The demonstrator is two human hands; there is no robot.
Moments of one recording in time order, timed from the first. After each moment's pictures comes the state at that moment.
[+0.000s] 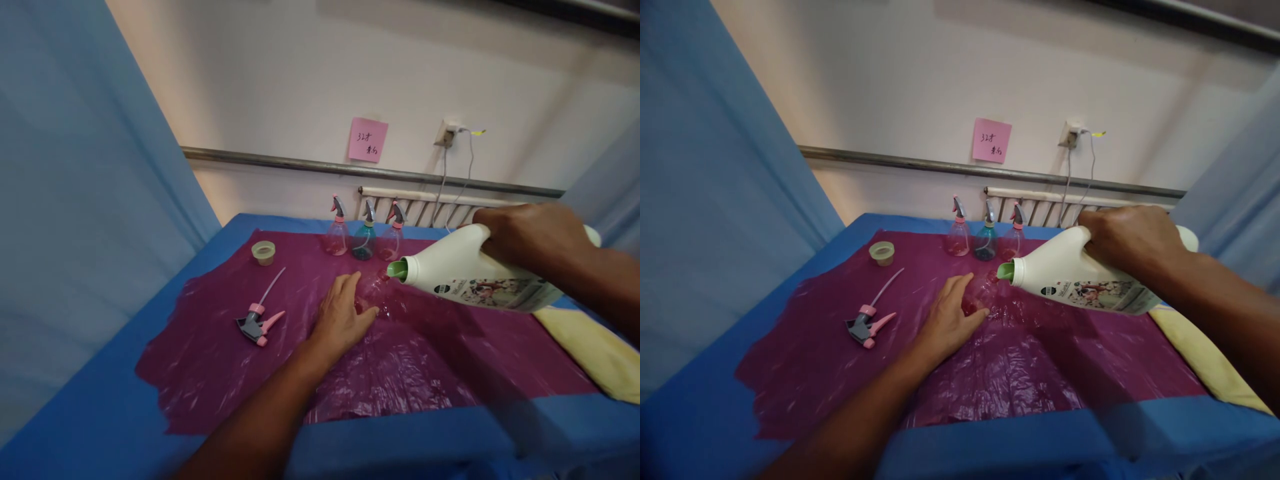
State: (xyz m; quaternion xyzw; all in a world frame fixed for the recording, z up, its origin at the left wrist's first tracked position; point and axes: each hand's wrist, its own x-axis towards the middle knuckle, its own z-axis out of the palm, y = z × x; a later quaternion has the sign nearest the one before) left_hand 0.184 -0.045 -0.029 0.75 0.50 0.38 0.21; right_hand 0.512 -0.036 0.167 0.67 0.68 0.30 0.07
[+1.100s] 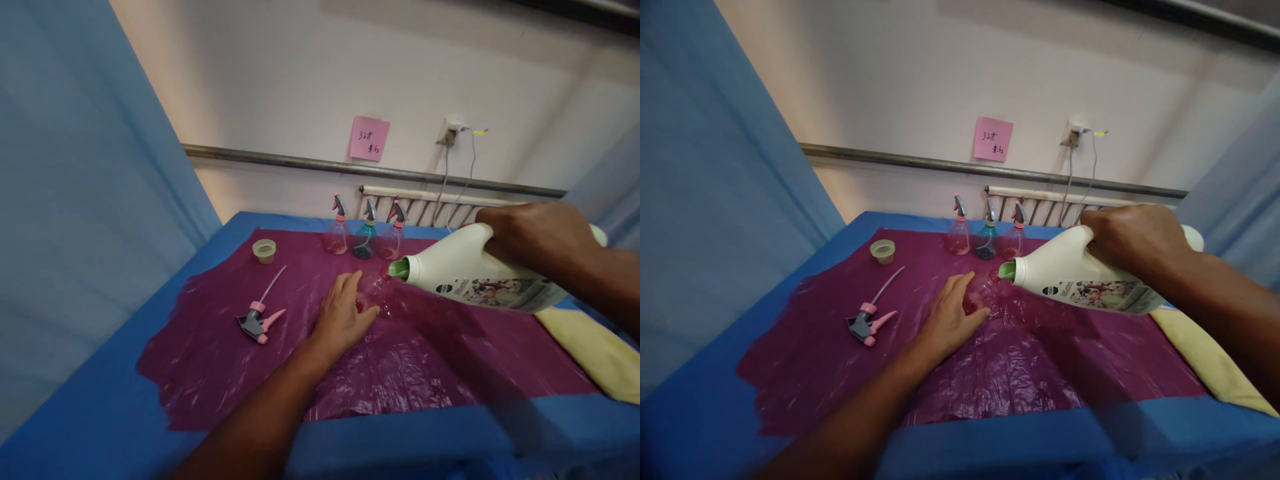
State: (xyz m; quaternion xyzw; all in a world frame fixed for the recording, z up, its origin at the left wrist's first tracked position) left_hand 0.184 -0.048 -0.024 0.75 0.51 0.37 0.22; right_hand 0.515 -0.035 0.168 0.66 0.67 0.32 0.10
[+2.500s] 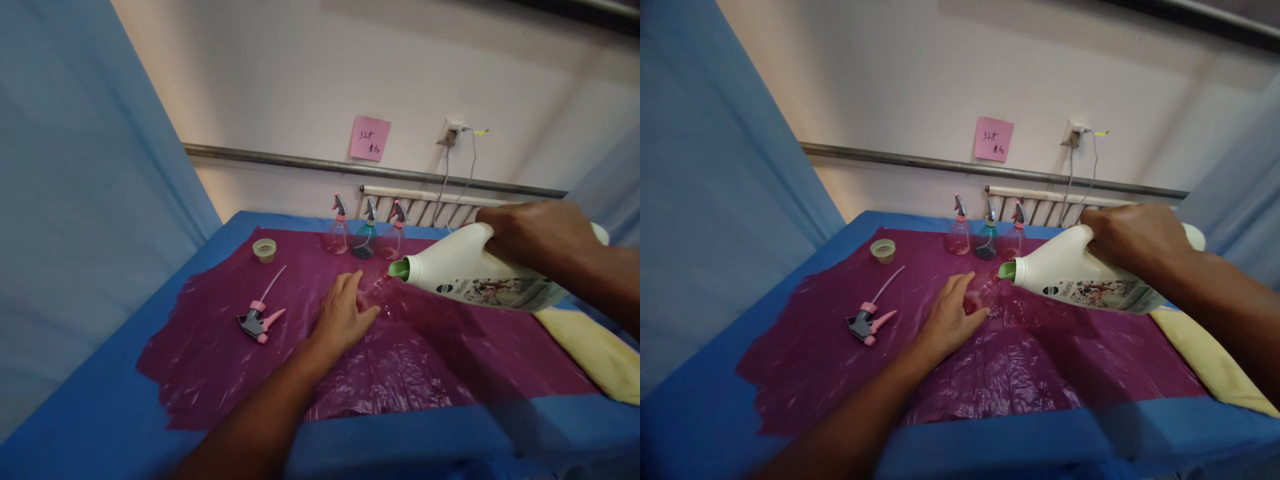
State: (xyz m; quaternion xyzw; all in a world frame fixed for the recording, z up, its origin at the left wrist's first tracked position) left_hand 0.184 -0.046 -0.029 0.75 0.50 0.37 0.21; right_hand 0.518 -0.034 0.168 0.66 0.68 0.31 0.08
